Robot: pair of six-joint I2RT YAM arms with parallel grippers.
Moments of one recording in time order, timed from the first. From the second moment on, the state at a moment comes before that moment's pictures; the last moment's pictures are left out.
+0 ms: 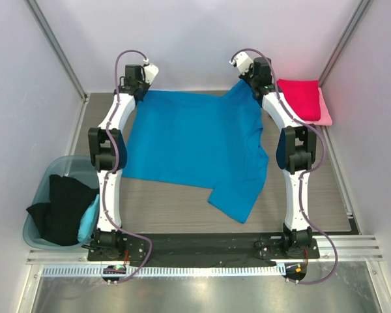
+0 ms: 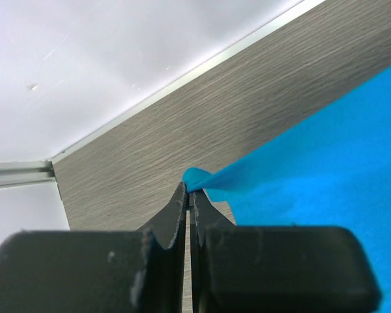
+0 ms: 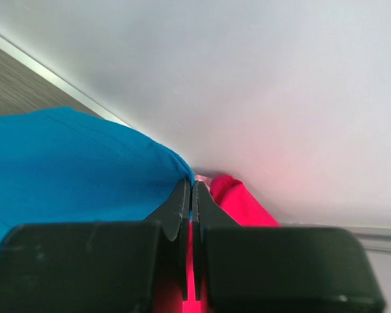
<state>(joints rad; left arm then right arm) -0.11 2.43 2.27 -0.42 -0.09 0.54 0.17 2.32 2.11 -0.11 0.10 -0.75</state>
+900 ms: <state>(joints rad) -0.05 2.41 2.15 -0.41 -0.02 0.58 0.15 2.23 1.93 -0.22 0.12 -0.71</state>
